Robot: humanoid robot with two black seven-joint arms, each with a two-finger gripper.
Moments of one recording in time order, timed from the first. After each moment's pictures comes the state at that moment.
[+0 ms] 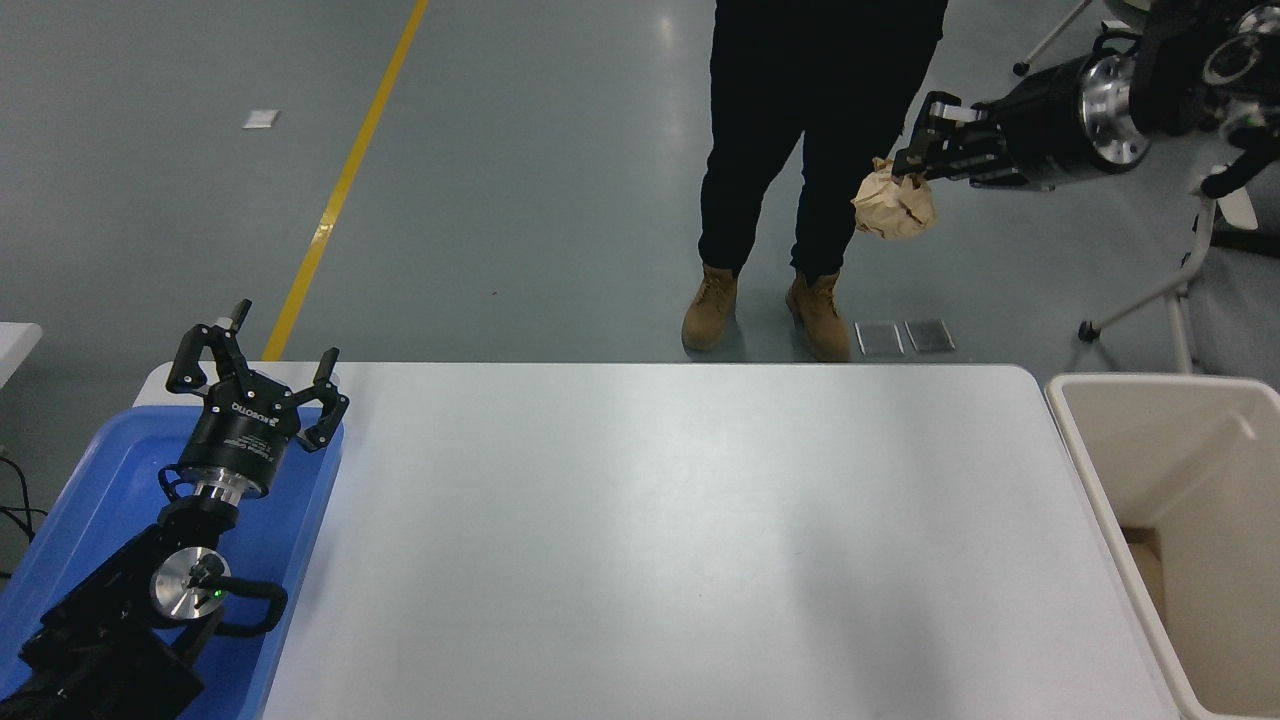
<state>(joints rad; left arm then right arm) -0.45 0.28 -1.07 -0.58 0.20 -0.61 -0.45 1.84 -0.58 -0.84 0.93 -0.24 0.41 0.00</state>
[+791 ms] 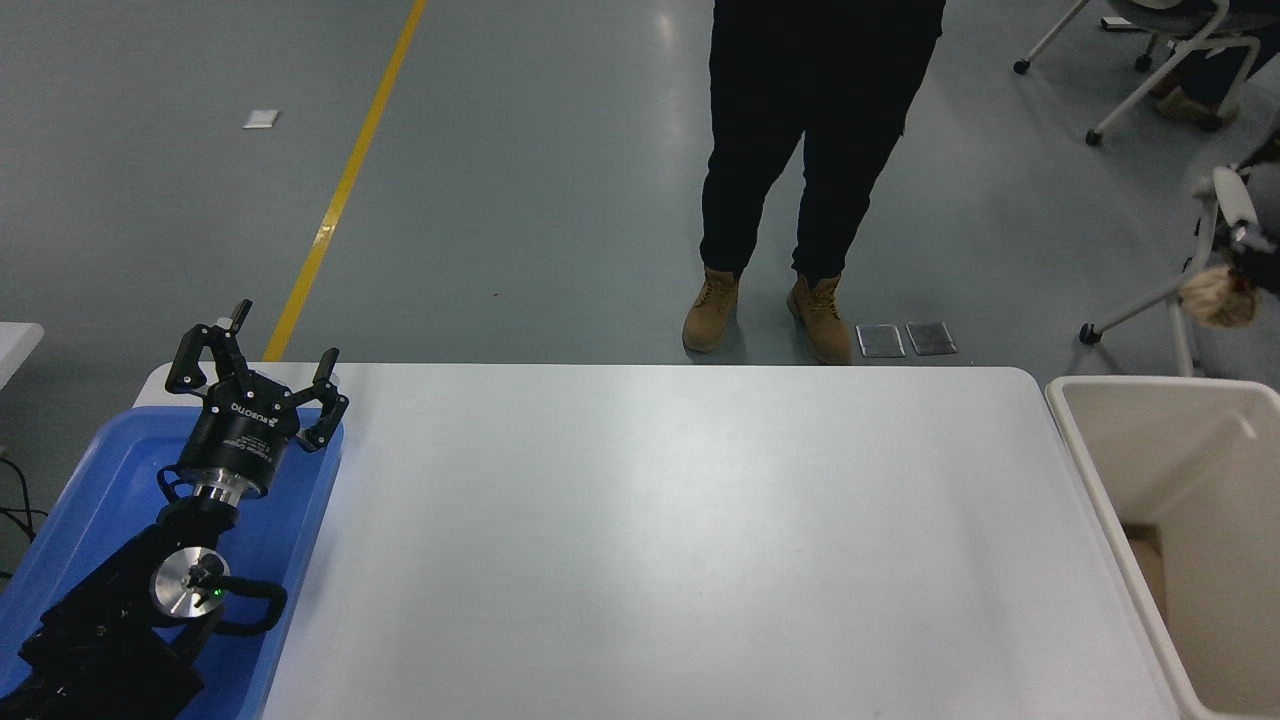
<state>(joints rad) -0.45 0.28 -1.07 -0.58 0.20 -0.61 -0.45 1.12 -0.56 -0.82 0.11 -0.12 0.31 -0.06</state>
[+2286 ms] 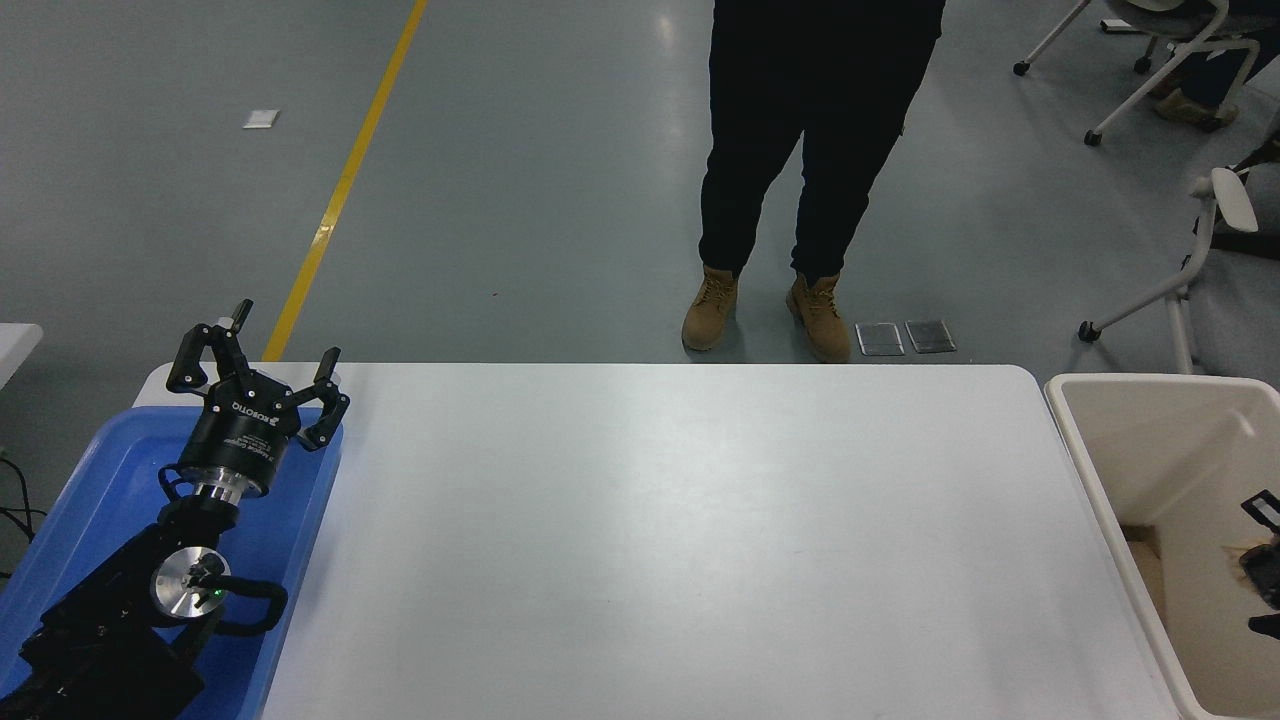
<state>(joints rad) -0.45 0.28 -1.07 -0.58 0.20 -0.61 -0.45 0.68 -0.45 -0.75 0.10 0.13 -0.08 -0.17</state>
